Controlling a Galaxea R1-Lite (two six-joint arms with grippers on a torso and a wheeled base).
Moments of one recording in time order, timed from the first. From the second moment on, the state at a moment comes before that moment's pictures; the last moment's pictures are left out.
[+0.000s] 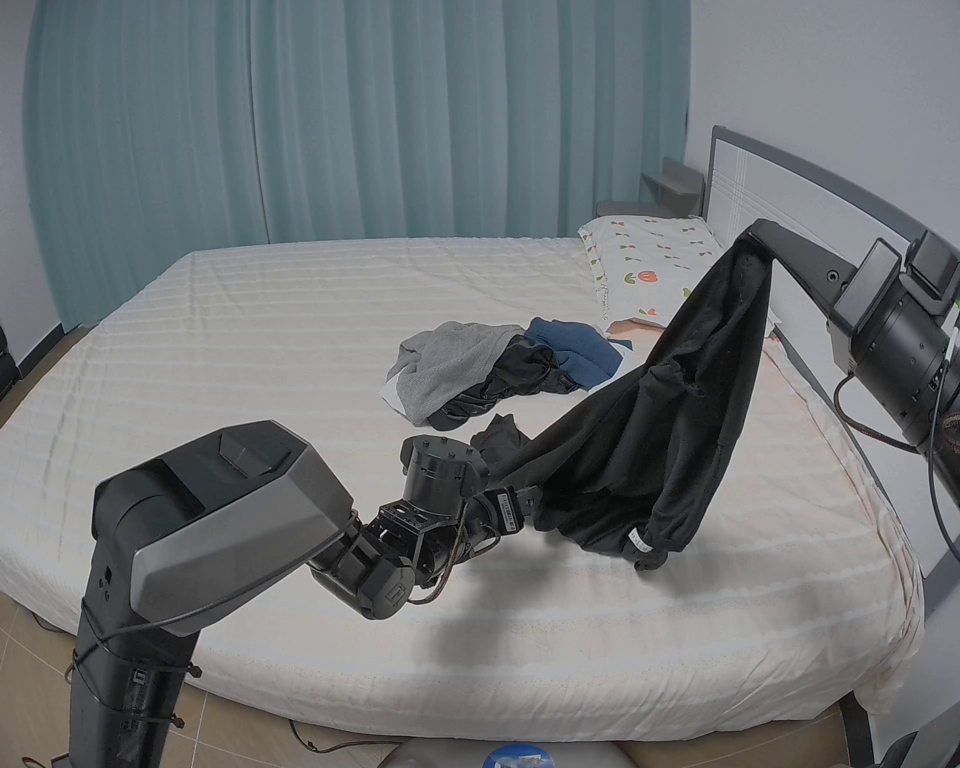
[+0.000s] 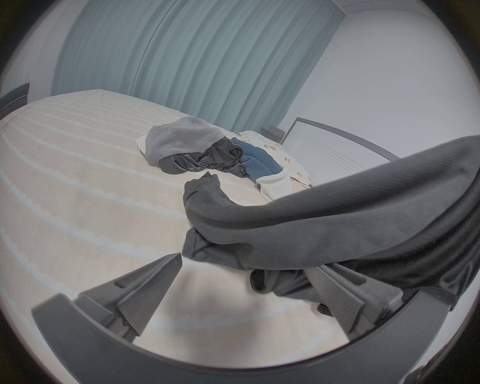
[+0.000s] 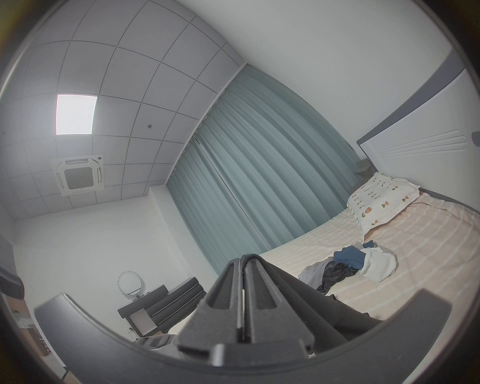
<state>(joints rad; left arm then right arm) -0.60 2.43 -1.22 -0.79 0.11 -0.56 0.66 1.36 -0.69 -0.99 -0.15 0.52</state>
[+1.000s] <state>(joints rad) -0.56 2.50 -1.45 -0.61 0.14 -0.75 0.51 1.36 -0.66 -0.98 -0.05 0.55</state>
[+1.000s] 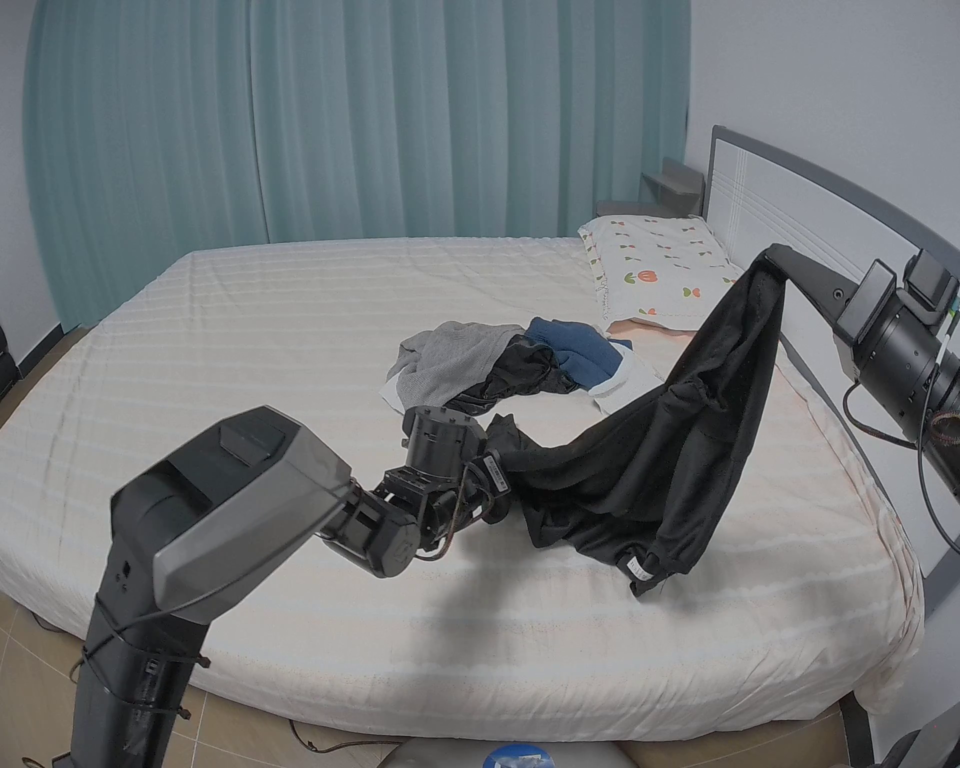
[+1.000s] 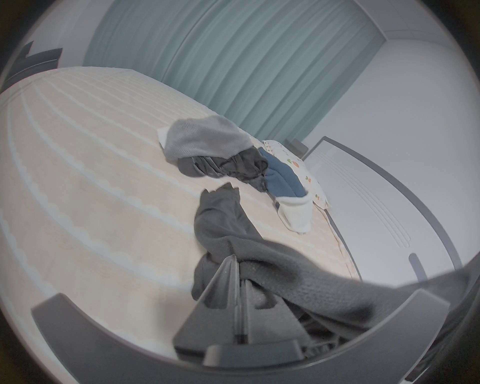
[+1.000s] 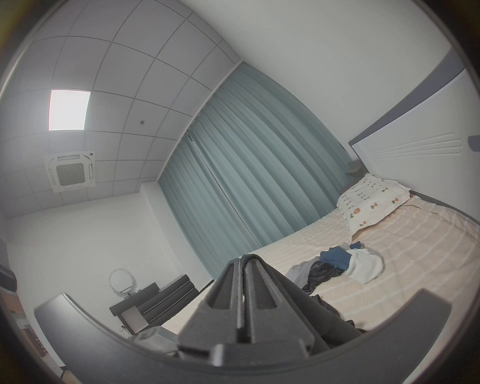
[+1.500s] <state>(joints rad) -0.53 2.07 -1.17 -0.59 0.12 -0.73 0.38 1.57 -0.73 -1.01 -0.02 0.59</state>
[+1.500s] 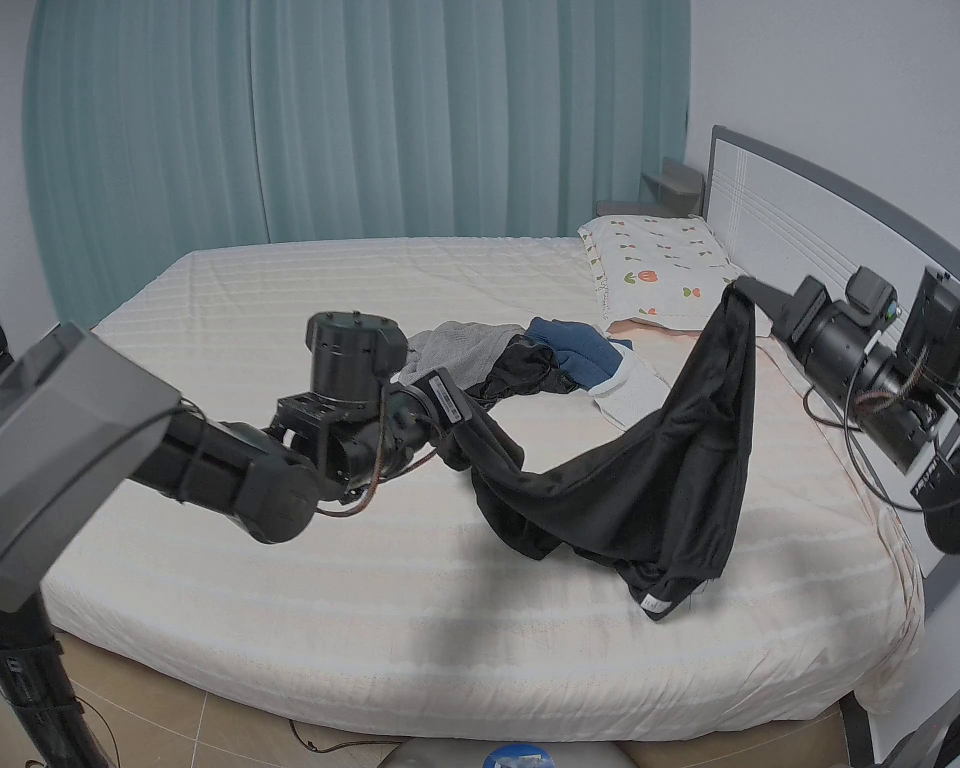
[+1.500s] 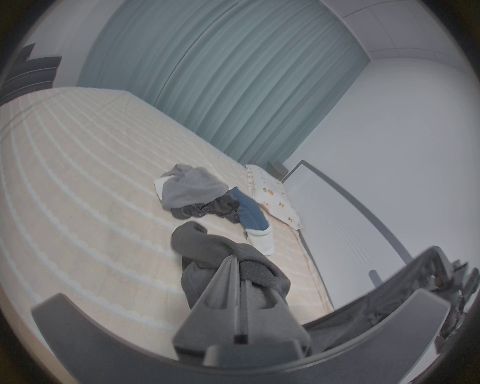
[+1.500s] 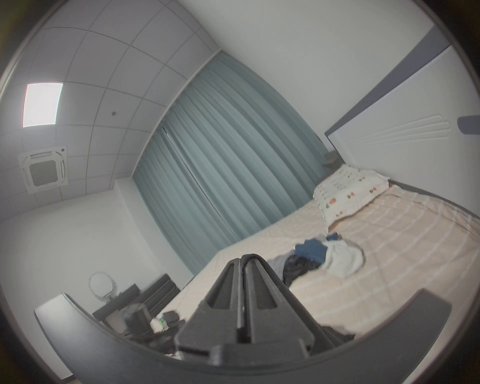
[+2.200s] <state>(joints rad) -0.53 1.76 -0.90 -0.50 0.02 -0.90 0.36 1.77 -0.68 -1.10 -0.04 0.74</state>
